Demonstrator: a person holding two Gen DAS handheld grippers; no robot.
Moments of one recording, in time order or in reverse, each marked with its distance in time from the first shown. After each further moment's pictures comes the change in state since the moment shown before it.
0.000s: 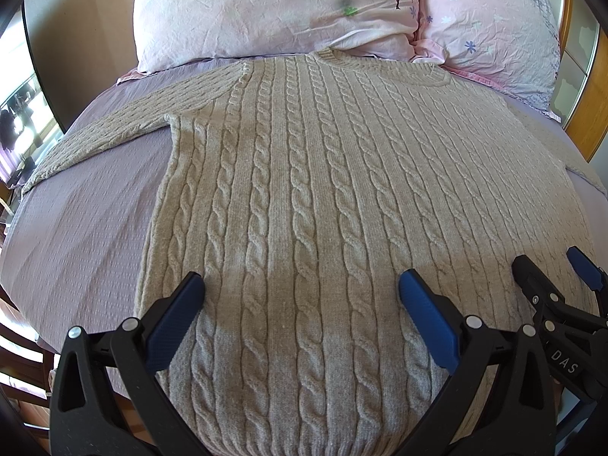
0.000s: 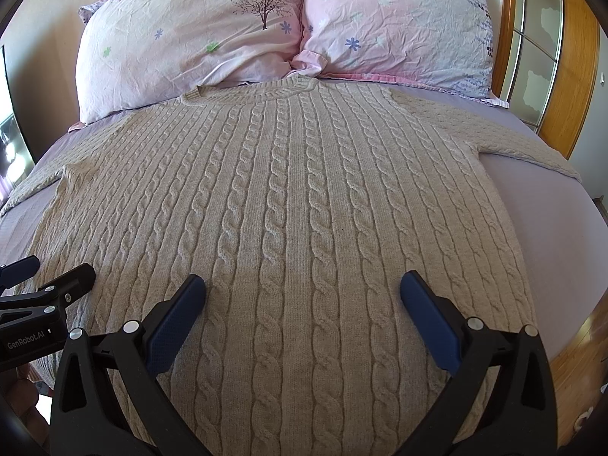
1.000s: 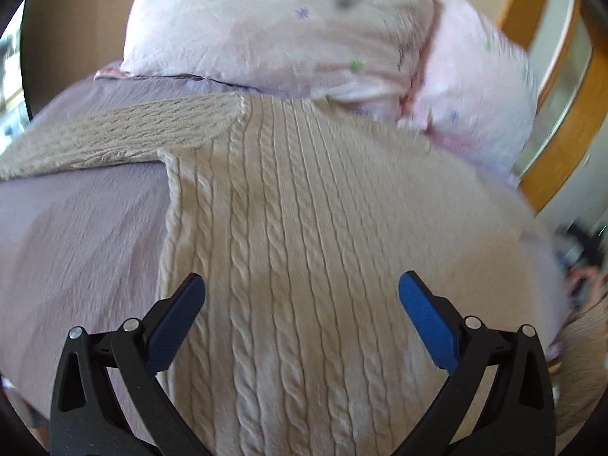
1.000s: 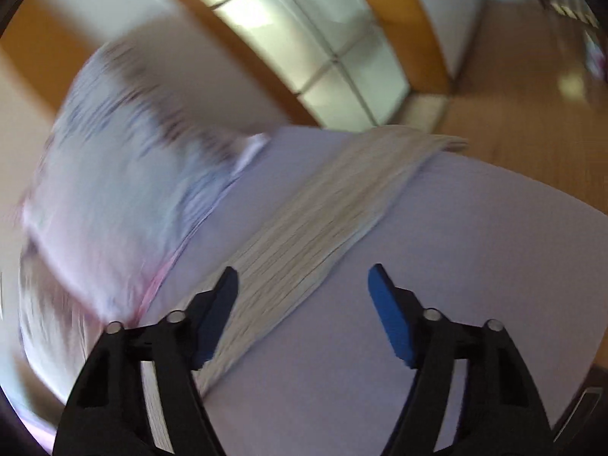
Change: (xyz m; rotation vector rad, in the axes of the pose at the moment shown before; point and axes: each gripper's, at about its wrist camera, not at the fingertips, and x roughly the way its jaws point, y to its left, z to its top) left arm 0.008 0.070 0.046 -0.156 -0.126 -0.298; right arm 0.057 -0.423 0.098 1.008 -0.112 -0.053
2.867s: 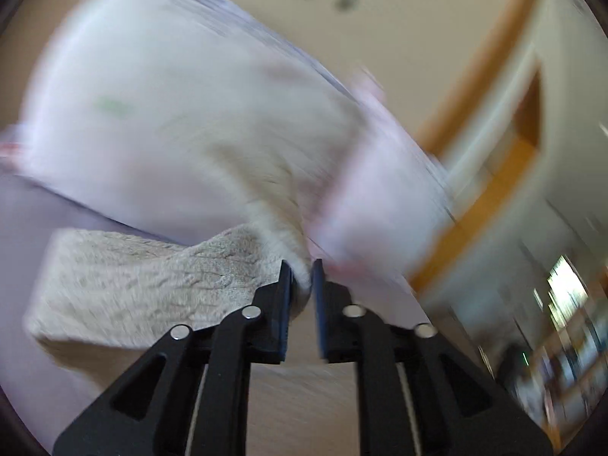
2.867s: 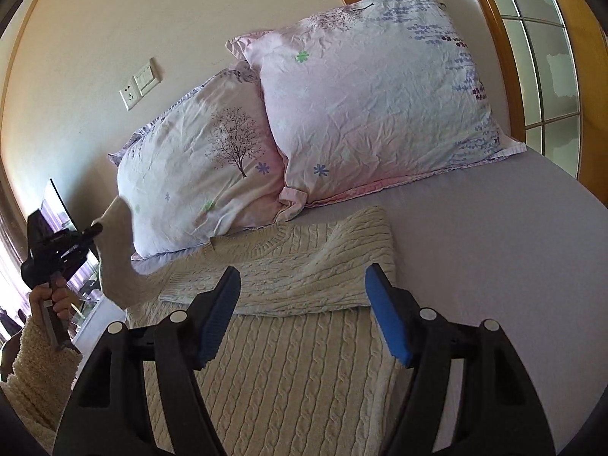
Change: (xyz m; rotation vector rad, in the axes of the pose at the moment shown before) left arm -0.002 -0.050 0.132 0.046 -0.132 -0.505; right arm -0.083 0.153 -0.194 -0.772 0.067 0.508
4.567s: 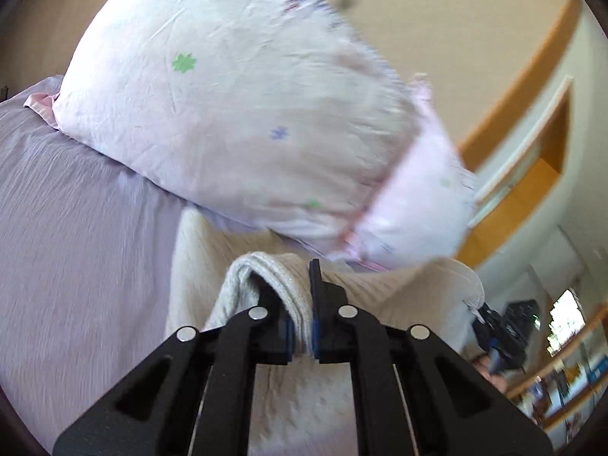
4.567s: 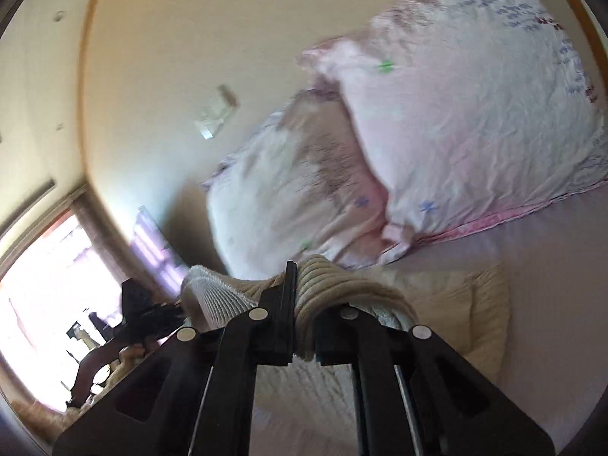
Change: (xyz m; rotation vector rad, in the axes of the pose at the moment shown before) left arm -0.008 0.094 0.009 -0.217 -0.060 0.172; right arm 0.112 -0.005 0.067 0.098 0.016 0.321
